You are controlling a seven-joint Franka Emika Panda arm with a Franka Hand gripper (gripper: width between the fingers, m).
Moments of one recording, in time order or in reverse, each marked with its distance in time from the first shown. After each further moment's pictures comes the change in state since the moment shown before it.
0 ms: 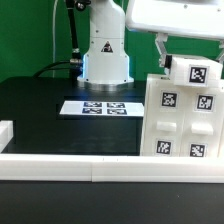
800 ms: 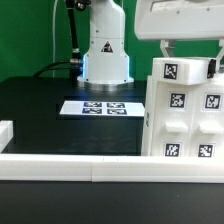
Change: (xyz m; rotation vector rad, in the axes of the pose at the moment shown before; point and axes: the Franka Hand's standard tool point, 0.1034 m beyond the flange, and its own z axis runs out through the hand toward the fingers) arm -0.003 -0.005 0.002 0.054 -0.031 0.748
